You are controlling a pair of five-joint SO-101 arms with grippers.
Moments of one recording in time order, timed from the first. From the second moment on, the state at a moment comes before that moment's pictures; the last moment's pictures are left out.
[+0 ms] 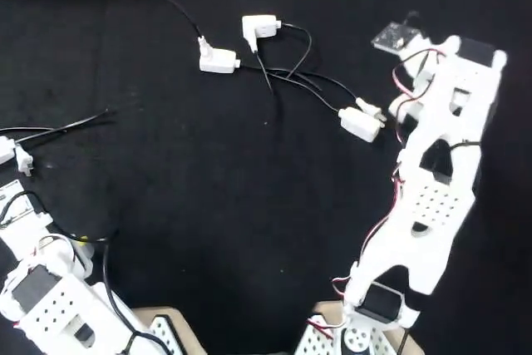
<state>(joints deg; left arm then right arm) -54.3 -79.0 85.2 65.4 -16.6 23.2 46.4 -48.6 91.6 67.5</state>
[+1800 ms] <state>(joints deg) -84.7 -79.4 89.4 64.6 -38.3 -35.7 13.8 22.7 57.3 26.1</state>
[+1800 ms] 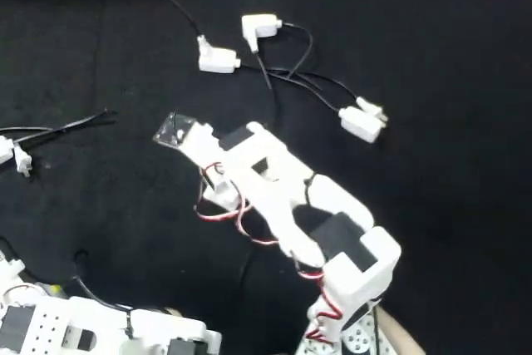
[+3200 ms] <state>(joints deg) -70.7 -6.9 -15.1 87.3 -26.9 -35.6 -4.4 48.0 35.4 25.9</state>
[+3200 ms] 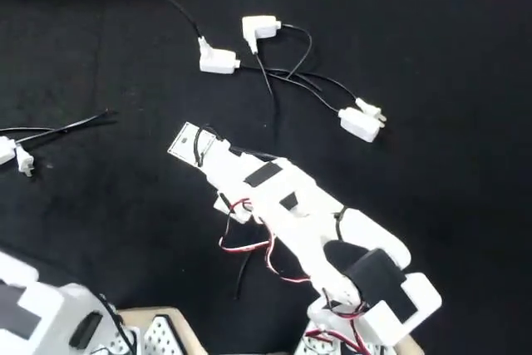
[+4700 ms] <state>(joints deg) -44.8 9.7 13.6 51.0 22.0 -35.6 -4.5 48.6 35.4 28.6</state>
